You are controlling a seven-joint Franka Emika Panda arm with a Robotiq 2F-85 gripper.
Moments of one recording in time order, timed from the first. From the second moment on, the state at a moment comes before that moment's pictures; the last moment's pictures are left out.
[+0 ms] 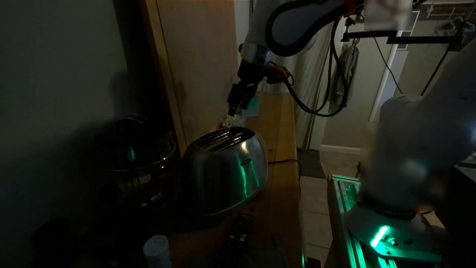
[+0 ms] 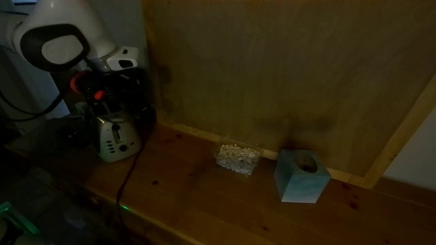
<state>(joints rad) -0.08 -0.51 -0.13 -2.62 -0.04 2.42 0.02</state>
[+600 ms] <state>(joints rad) -0.22 -0.52 -0.20 -2.73 0.08 2.40 0.17</state>
